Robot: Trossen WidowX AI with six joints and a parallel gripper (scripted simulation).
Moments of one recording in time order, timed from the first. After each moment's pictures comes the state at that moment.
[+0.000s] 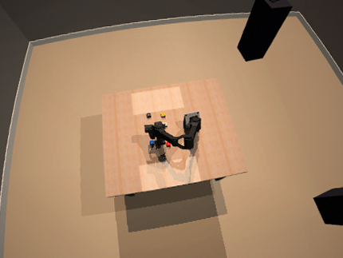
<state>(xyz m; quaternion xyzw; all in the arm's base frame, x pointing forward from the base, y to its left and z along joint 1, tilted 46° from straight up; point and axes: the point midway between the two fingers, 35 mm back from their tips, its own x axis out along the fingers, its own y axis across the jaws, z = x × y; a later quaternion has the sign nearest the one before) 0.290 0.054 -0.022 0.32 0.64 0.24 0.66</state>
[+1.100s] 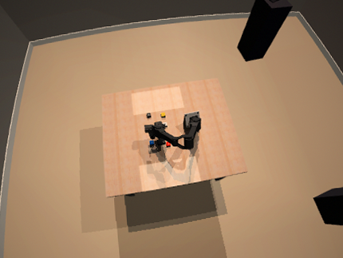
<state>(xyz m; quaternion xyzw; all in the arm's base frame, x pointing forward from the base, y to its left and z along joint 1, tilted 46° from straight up) 0.290 0.054 -0.022 0.32 0.64 0.24 0.66</state>
